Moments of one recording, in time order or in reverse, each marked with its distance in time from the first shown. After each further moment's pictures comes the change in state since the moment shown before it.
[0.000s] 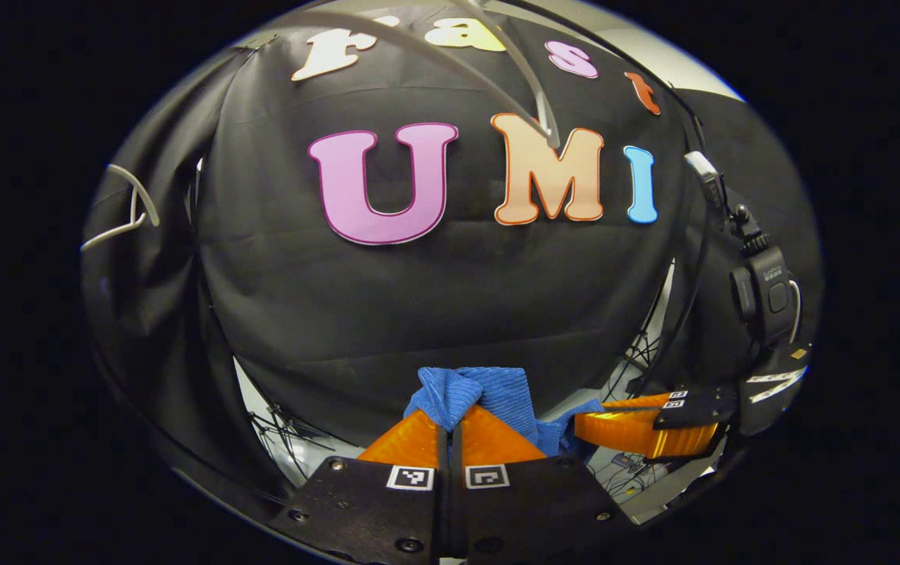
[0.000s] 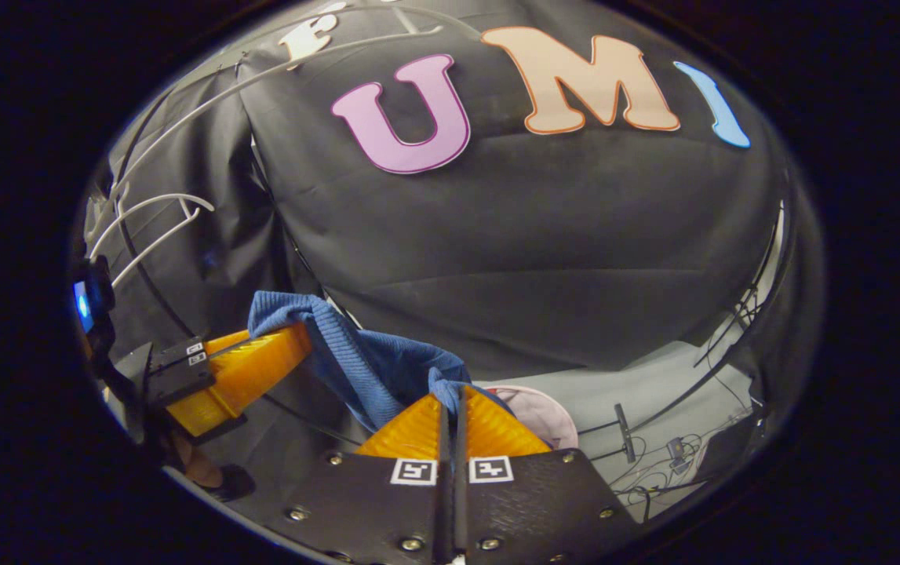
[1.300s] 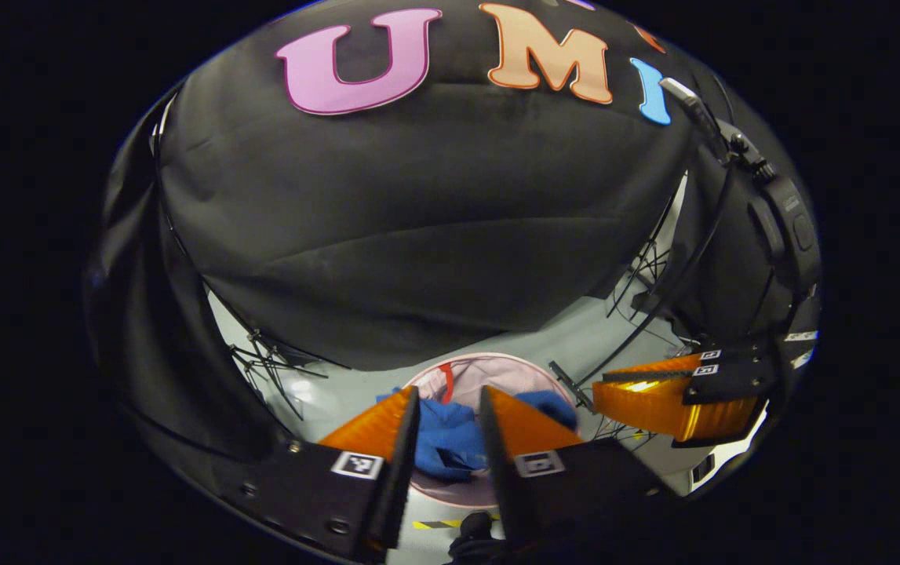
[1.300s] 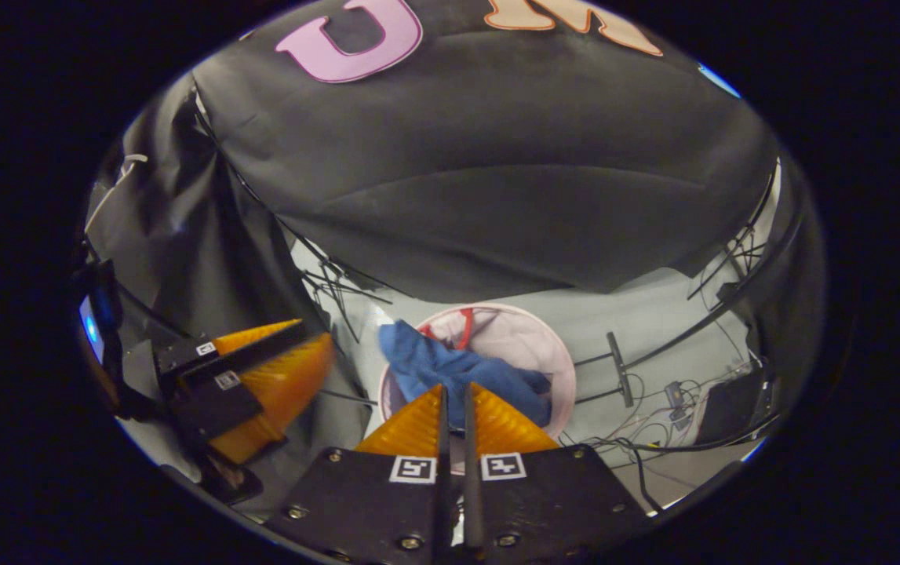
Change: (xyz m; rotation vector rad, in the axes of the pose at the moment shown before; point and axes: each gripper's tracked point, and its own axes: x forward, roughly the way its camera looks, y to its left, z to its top) left arm 0.055 -0.004 -0.165 0.014 0.421 -0.008; right arm 0.070 -0.046 -0.108 0.032 0.278 -0.098
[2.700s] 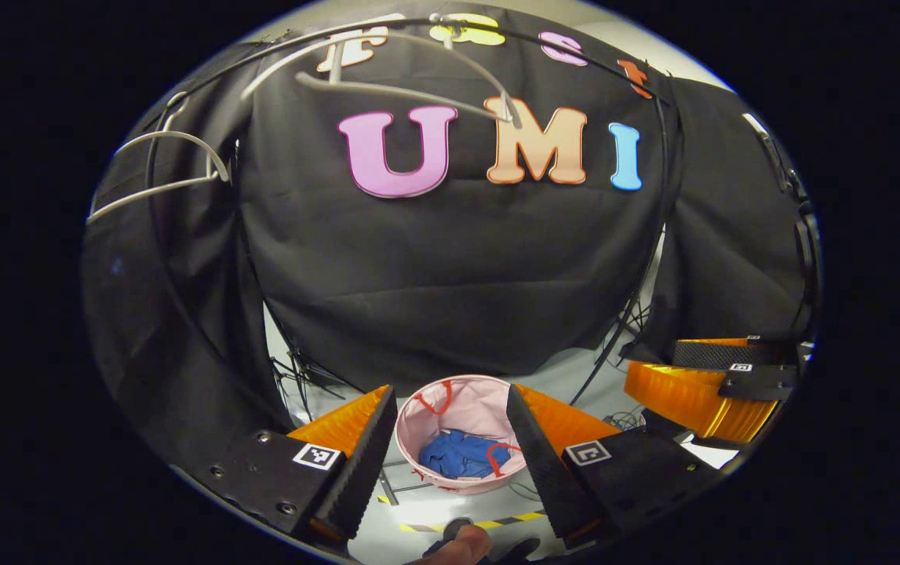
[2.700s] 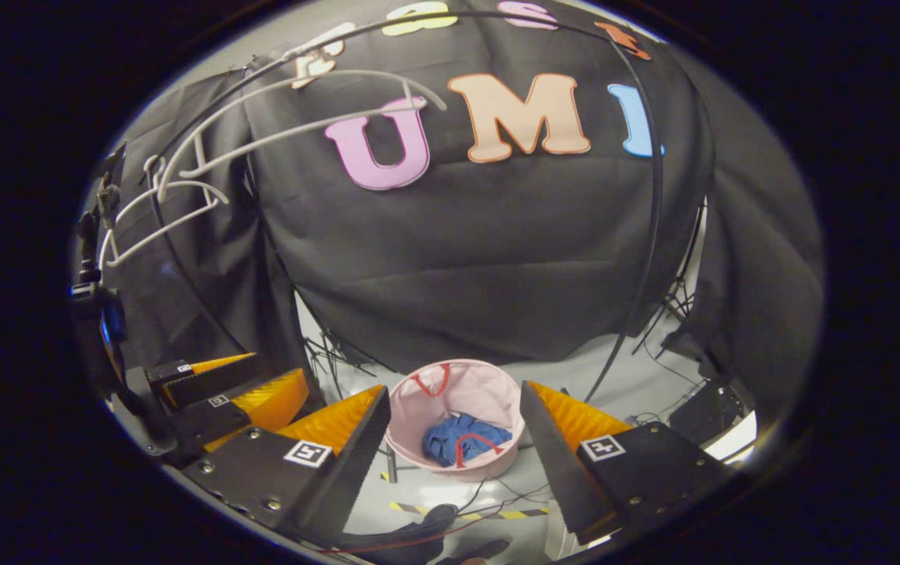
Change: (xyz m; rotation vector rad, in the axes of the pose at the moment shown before) left arm -0.234 -0.023 -0.005 -0.059 -0.302 0.061; right arm -0.243 0.019 -0.045 0.002 -0.414 -0.091
